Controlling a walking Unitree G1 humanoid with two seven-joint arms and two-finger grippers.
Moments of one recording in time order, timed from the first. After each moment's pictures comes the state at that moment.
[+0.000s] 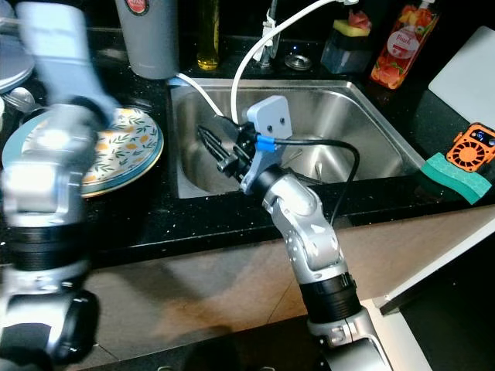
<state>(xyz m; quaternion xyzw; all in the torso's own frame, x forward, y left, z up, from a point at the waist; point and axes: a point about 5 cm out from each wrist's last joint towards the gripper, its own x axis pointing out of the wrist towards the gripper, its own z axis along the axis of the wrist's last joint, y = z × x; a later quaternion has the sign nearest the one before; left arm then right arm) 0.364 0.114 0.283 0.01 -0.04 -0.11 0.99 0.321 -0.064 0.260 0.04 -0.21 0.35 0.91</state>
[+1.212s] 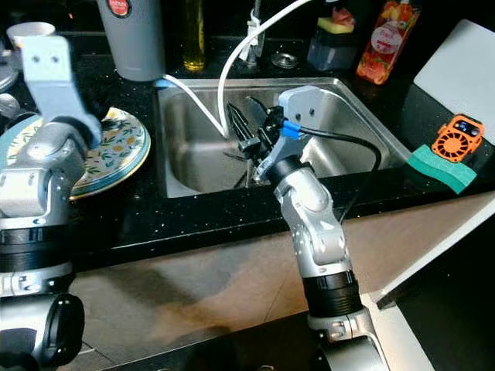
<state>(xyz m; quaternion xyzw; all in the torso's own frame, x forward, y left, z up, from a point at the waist) 0.353 0.225 0.287 0.00 -0.04 0.12 0.99 0.327 -0.079 0.260 0.07 -0.23 0.28 0.93</state>
